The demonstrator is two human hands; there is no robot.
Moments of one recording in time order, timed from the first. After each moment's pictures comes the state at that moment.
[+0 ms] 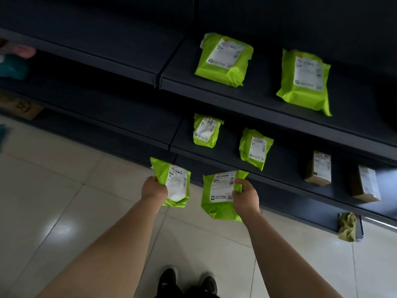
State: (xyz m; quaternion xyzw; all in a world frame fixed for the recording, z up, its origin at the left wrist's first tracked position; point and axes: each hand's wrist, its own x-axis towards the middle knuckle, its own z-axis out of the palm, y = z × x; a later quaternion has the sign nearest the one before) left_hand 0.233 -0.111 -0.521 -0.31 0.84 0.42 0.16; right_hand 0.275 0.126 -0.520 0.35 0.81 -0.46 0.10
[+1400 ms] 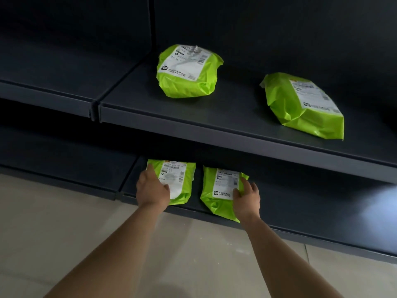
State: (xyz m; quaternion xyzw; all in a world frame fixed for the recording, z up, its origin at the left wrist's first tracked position) left_hand 0.053 -0.014 -1.001 -0.12 0.92 0.36 0.06; right_hand 0.115 0.210 -1.008 0.32 0.87 -0.36 -0.02
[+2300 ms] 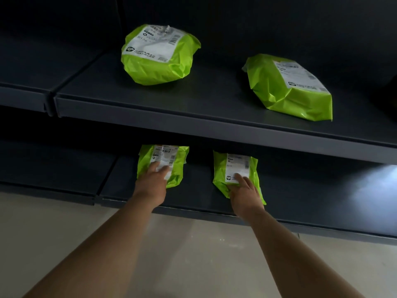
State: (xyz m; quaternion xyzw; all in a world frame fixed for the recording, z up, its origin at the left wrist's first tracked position) left_hand 0.022 0.009 -1.032 0.14 0.97 0.17 0.08; right_hand 0.120 0.256 -1.027 0.15 0.98 -0.08 0.11
